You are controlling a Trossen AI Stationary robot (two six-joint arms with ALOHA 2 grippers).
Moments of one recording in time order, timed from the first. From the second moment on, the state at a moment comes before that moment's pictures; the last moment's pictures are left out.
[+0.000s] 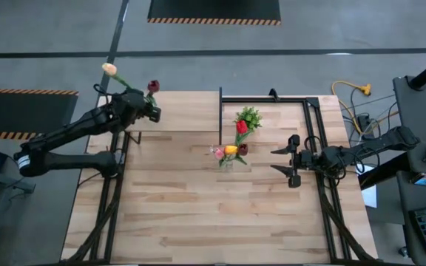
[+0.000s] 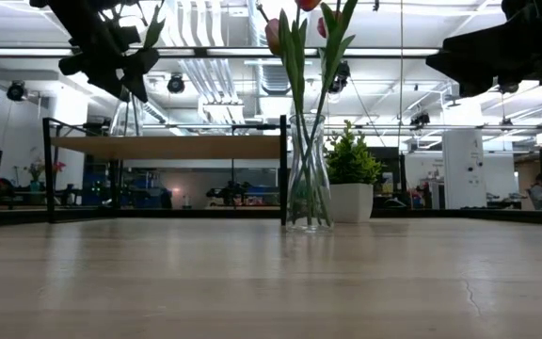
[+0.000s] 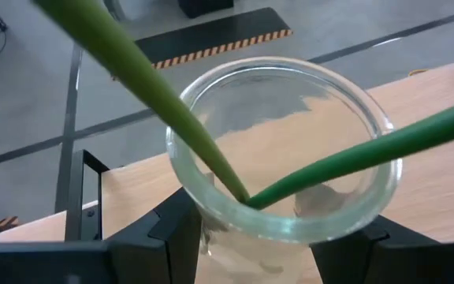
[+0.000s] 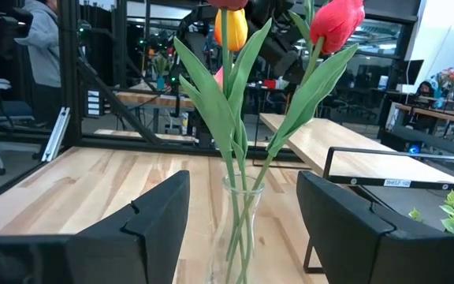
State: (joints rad) left arm 0.52 0.87 0.88 -0.68 -0.66 -0.39; right arm 0.28 0.45 0.04 0.51 0.34 -0.10
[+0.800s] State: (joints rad) left arm 0.52 0.87 0.87 -0.69 -0.63 -0.35; right arm 0.28 0.45 0.04 0.51 0.34 -0.10
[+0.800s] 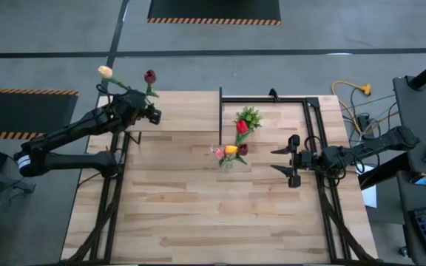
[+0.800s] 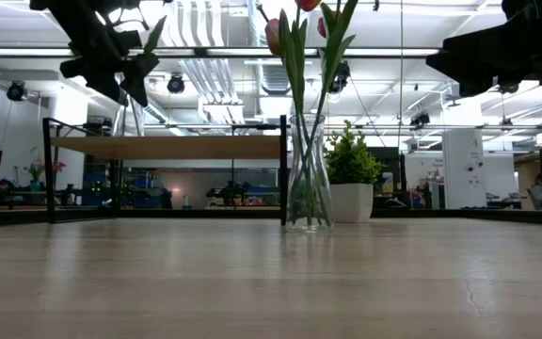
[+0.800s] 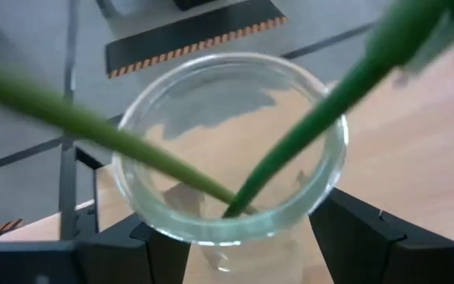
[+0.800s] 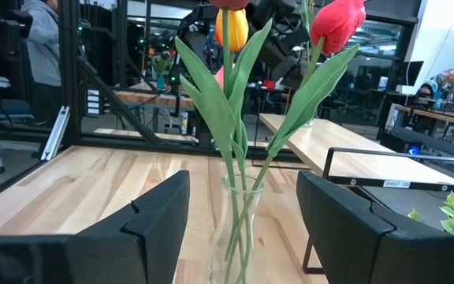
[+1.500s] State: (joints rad) left arm 0.52 0.80 0.87 -0.78 -0.57 -0.24; right arm 0.28 0.45 0.04 0.51 0.34 -0.10
